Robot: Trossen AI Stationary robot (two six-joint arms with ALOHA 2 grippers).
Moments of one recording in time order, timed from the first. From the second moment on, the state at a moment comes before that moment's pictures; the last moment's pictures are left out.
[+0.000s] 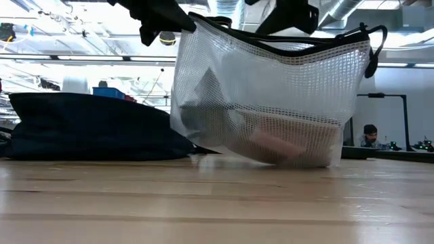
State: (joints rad) left arm -0.17 1.23 0.89 -0.12 -0.31 -0.31; right arm 0.36 1.58 1.29 -0.53 0.30 0.68
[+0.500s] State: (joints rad) left arm -0.17 1.23 0.89 -0.11 -0.33 -0.30; right arm 0.35 1.55 1.31 -0.60 0.32 0.59
